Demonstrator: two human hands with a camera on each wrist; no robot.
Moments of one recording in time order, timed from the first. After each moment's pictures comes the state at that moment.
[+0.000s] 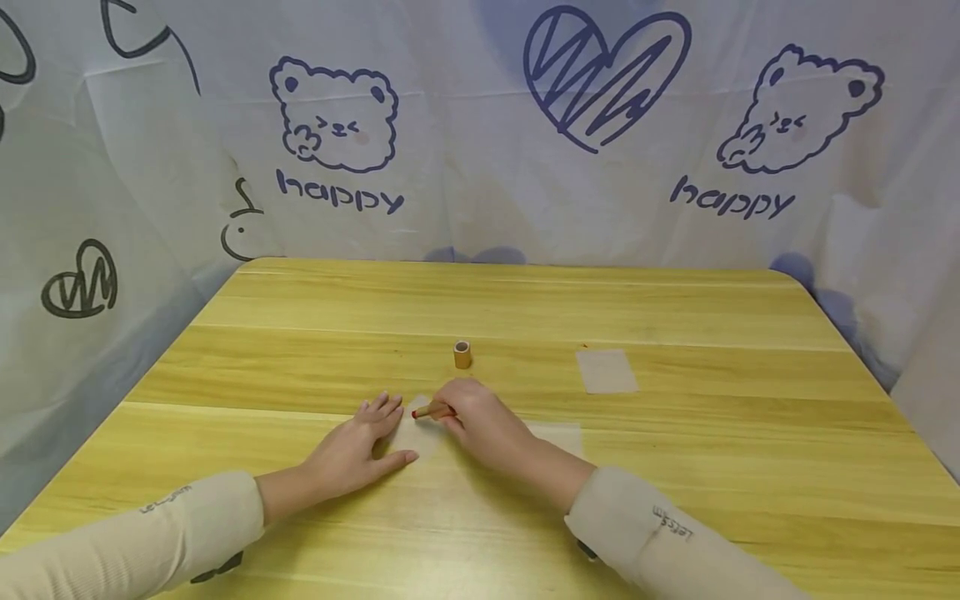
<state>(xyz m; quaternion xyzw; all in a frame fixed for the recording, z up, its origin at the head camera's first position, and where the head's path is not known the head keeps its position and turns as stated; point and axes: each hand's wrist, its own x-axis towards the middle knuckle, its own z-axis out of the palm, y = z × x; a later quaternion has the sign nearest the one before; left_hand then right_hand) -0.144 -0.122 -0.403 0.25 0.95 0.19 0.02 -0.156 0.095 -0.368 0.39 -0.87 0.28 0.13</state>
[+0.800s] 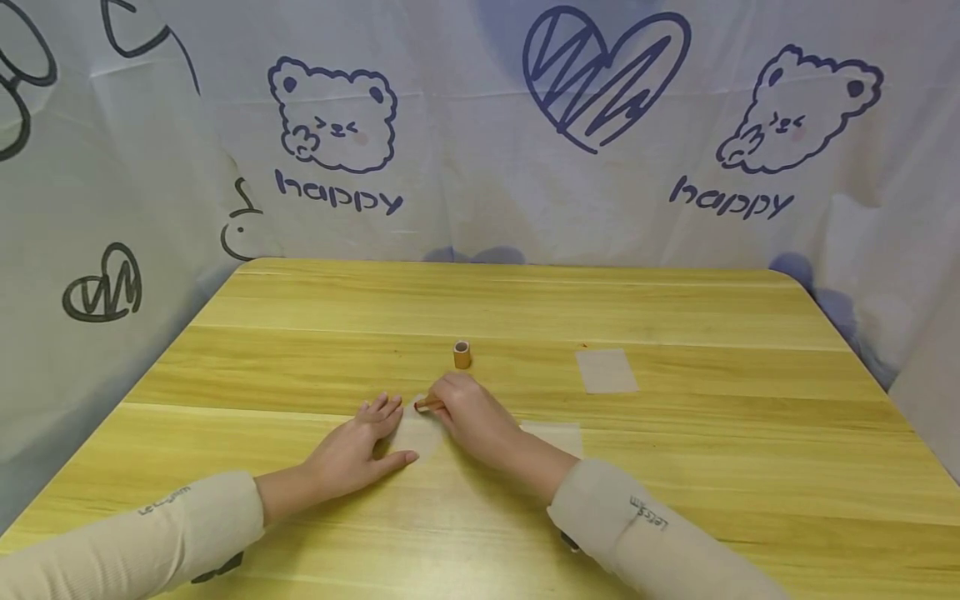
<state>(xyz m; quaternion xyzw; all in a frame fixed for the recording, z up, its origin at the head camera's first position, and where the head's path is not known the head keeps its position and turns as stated) -0.145 -0.121 -0.401 0.24 0.95 0.19 0.03 -0.163 0.084 -0.370 0.38 -0.88 0.26 0.13</state>
